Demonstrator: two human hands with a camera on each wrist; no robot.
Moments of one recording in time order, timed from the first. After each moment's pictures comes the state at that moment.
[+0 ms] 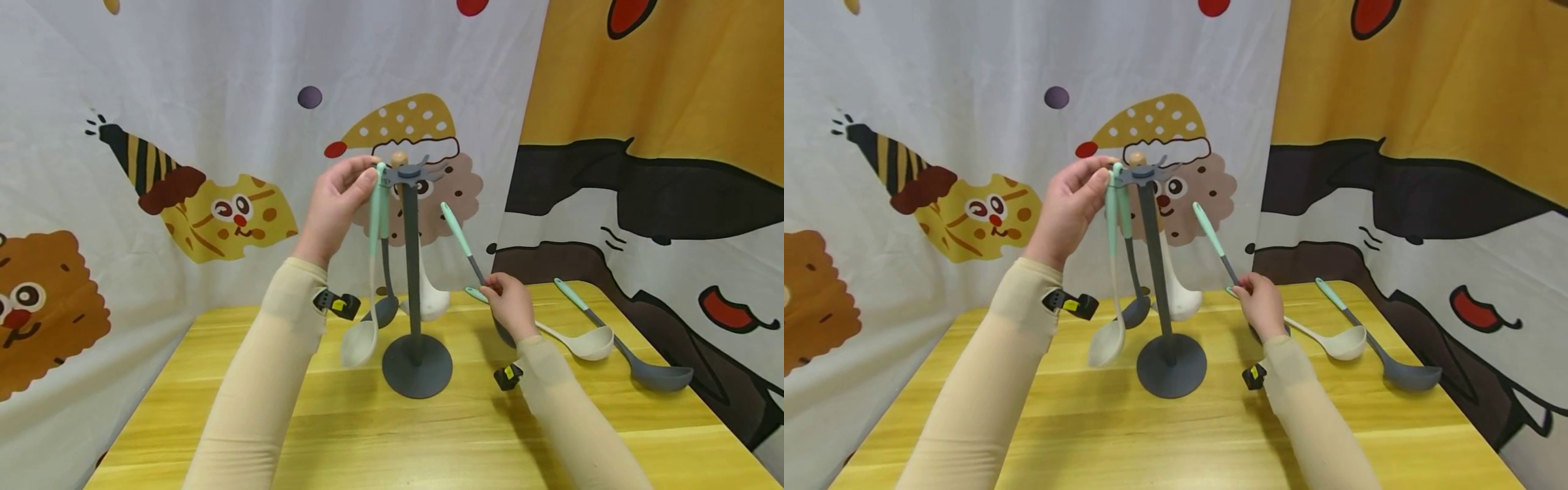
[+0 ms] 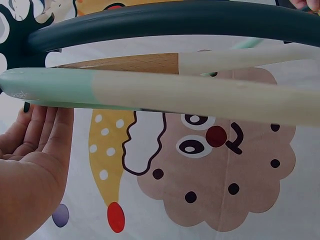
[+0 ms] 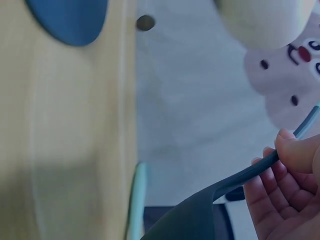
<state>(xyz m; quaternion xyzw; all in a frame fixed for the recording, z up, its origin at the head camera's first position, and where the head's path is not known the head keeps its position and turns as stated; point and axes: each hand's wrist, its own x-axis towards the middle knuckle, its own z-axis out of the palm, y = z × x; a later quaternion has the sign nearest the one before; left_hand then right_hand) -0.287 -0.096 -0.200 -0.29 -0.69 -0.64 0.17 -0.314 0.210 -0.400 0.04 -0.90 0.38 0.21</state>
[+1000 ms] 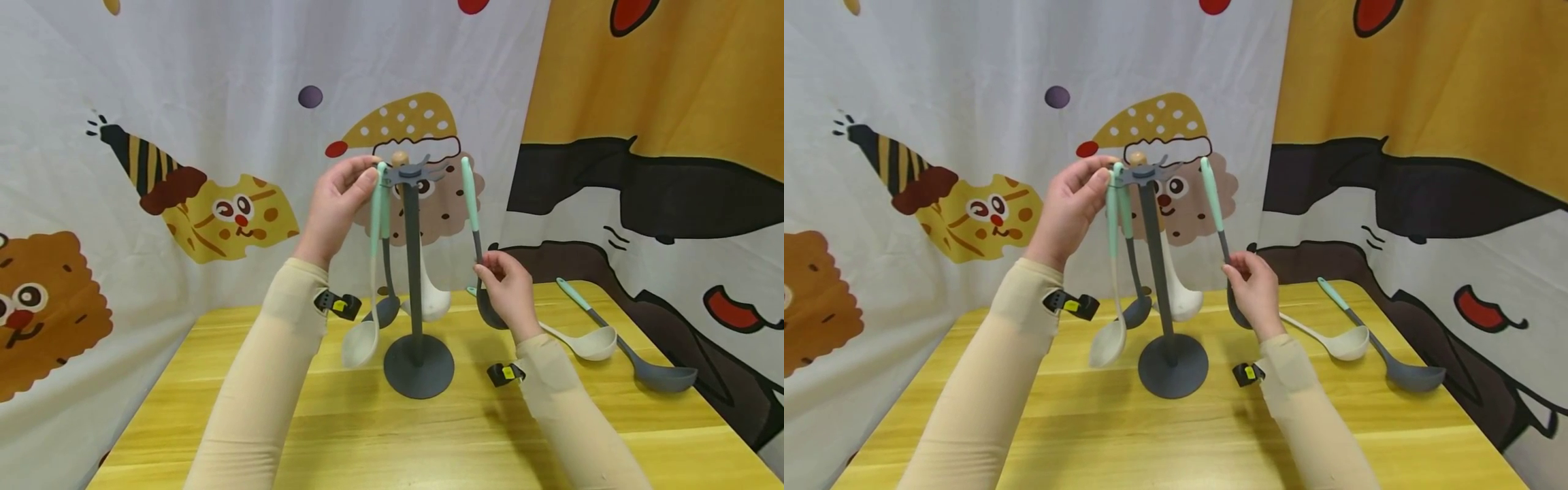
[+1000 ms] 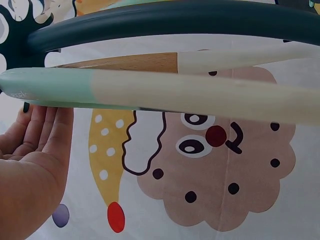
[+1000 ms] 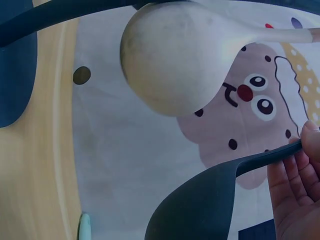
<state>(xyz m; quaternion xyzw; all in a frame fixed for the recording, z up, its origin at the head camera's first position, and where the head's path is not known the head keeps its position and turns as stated) -0.286 -0.096 -0.200 -0.29 -0.70 -0.63 0.17 -0.293 0.183 -0.356 0.09 -0.81 0.48 0.31</state>
